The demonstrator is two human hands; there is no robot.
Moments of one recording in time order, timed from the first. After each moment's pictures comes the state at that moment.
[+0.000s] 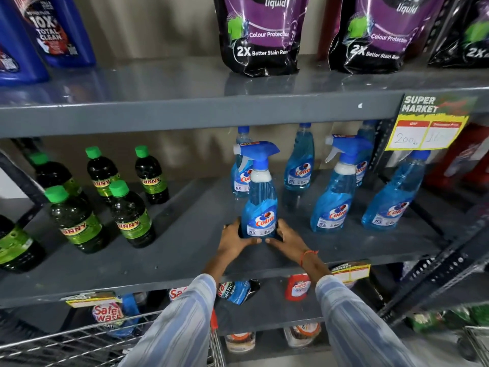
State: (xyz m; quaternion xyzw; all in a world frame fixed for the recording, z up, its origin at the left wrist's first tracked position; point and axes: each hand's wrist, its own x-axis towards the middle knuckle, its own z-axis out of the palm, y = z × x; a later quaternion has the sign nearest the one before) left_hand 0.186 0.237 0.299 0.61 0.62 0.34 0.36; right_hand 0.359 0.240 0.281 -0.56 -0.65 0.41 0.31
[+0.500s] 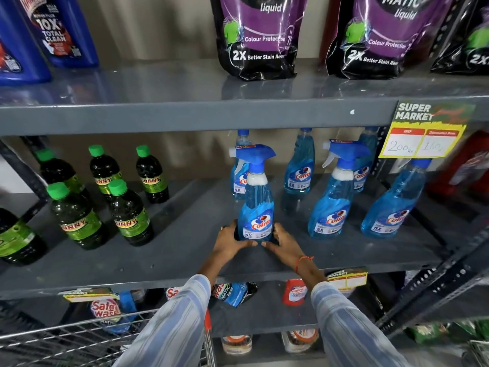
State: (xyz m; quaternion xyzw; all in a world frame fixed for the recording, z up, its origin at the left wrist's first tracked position) left_hand 0.186 0.237 0.296 0.60 0.62 0.34 0.37; right_hand 0.361 0.235 0.287 -0.54 -0.66 0.41 0.32
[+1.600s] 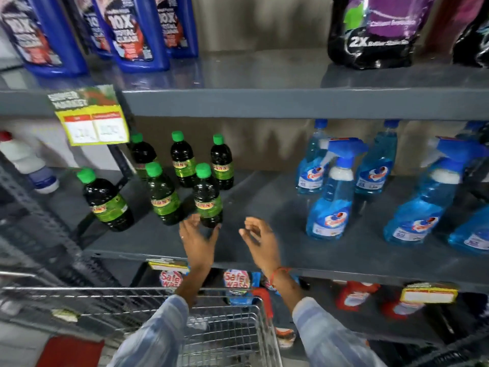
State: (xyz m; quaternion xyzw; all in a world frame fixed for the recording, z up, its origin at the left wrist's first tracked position) left_hand -0.002 0.162 0.288 0.40 0.73 0.54 0.10; right_hand 0.142 0.180 0.303 -0.46 -0.61 0.45 0.46
